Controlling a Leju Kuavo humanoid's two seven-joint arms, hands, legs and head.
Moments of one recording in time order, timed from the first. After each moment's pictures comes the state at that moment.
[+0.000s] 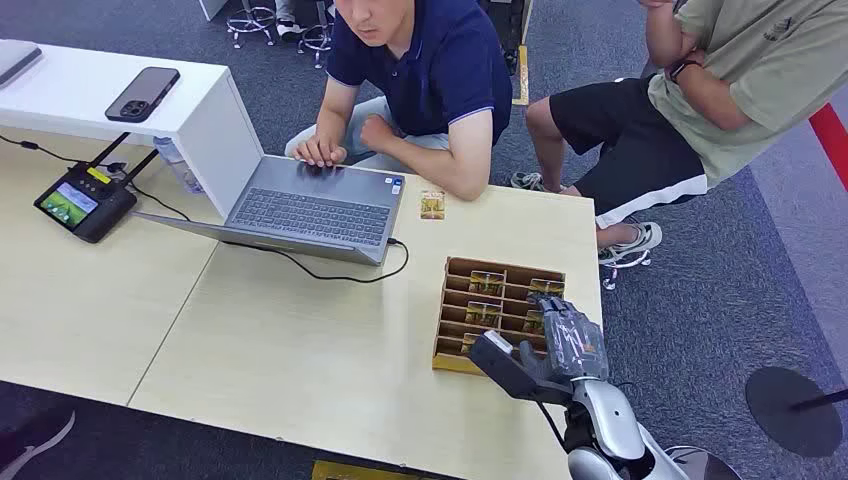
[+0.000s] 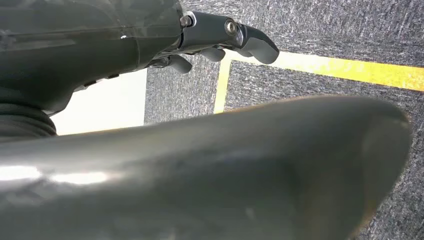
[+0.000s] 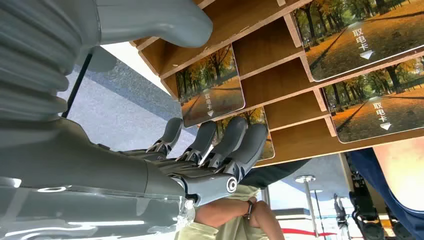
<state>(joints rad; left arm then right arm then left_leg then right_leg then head) -0.11 0.08 -1.09 -0.23 1.25 0.37 0.04 -0.28 -0.36 0.77 -1.53 0.92 -0.22 0.54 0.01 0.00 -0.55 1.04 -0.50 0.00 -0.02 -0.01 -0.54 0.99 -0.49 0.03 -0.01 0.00</state>
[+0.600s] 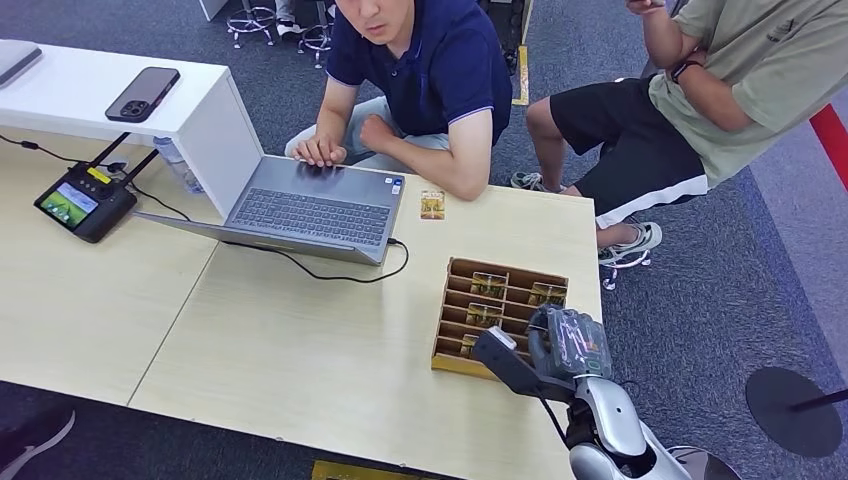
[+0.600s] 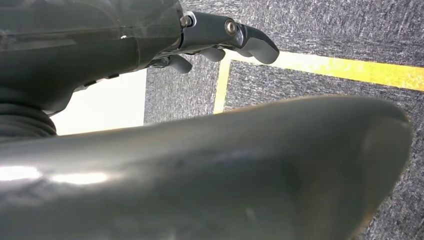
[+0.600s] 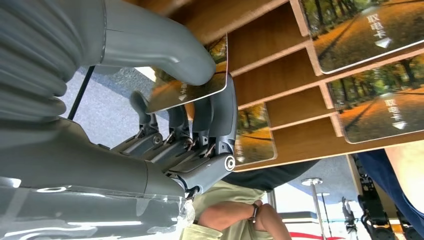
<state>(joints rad) -0.11 0.08 -1.09 -0.23 1.25 0.36 0.04 -0.29 -0.36 0.76 -1.51 0.90 -0.22 0.55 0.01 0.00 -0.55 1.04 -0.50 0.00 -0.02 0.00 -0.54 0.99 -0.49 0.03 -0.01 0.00</state>
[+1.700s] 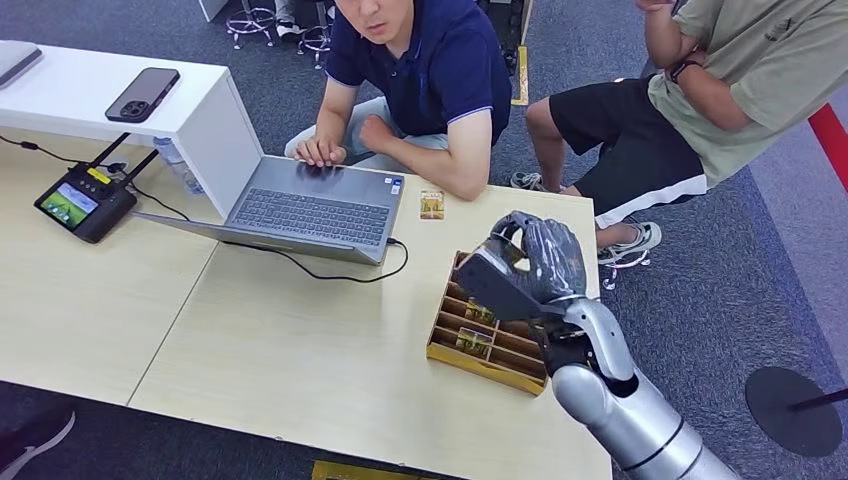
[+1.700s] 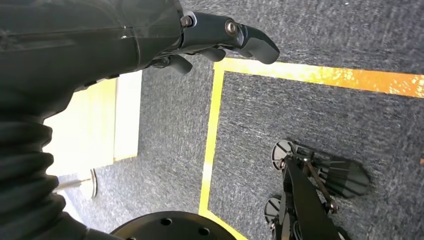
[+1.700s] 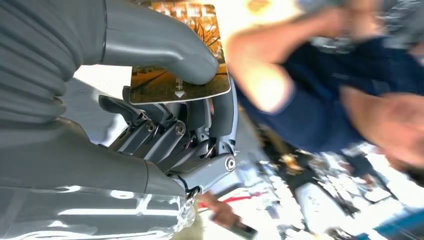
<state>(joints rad) -0.11 0.08 -1.10 -0.23 1.20 0.38 0.02 -0.58 -0.23 0.80 -1.48 0.64 -0.35 0.31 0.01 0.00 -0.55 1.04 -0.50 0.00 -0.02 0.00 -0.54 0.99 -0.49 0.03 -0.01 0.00</state>
